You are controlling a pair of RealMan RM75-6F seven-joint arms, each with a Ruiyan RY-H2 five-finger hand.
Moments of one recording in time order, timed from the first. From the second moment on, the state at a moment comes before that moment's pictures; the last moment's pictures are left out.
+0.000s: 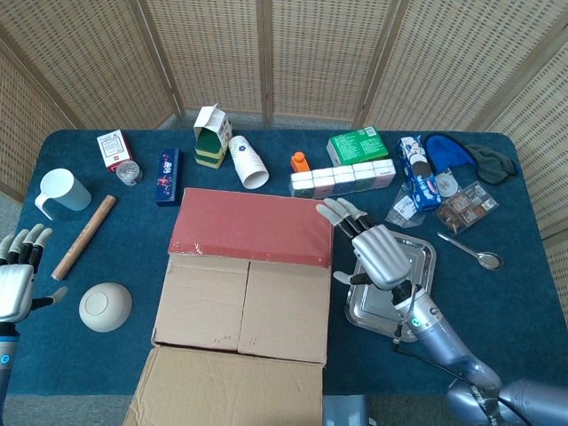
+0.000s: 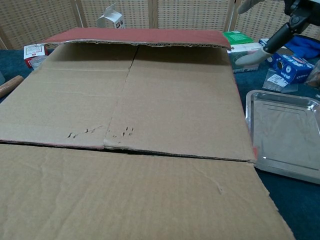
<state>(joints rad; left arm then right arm) -0.17 -1.35 -0.09 -1.21 1.41 1.40 -0.03 0.66 -1.32 0.14 -1.73 -1.44 1.26 -0.02</state>
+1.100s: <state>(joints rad) -0.17 -1.35 -0.11 -1.19 1.38 1.38 -0.05 0.85 -1.50 0.48 -1.47 -1.15 1.13 -0.02</state>
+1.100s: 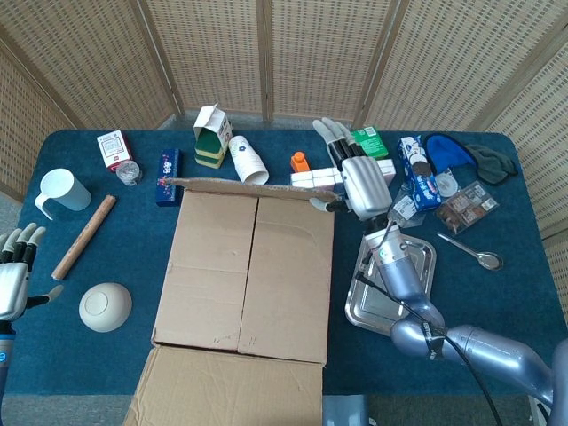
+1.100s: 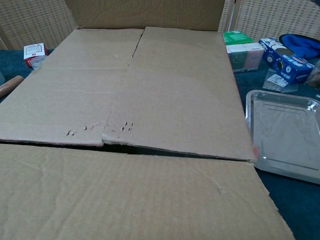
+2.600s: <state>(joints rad) -0.18 -1.36 -0.10 -1.18 1.37 1.36 -0.05 0.92 -1.50 0.41 -1.49 -1.06 1.10 -0.24</state>
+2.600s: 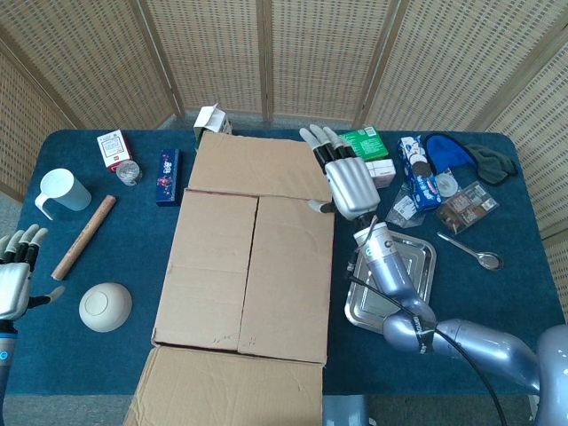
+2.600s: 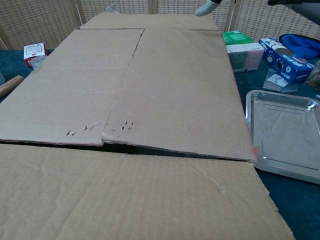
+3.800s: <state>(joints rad) -0.22 -1.30 -0.12 -1.22 1.44 1.38 -0.14 0.76 -1.21 0.30 -1.79 -1.19 1.14 -0.21</state>
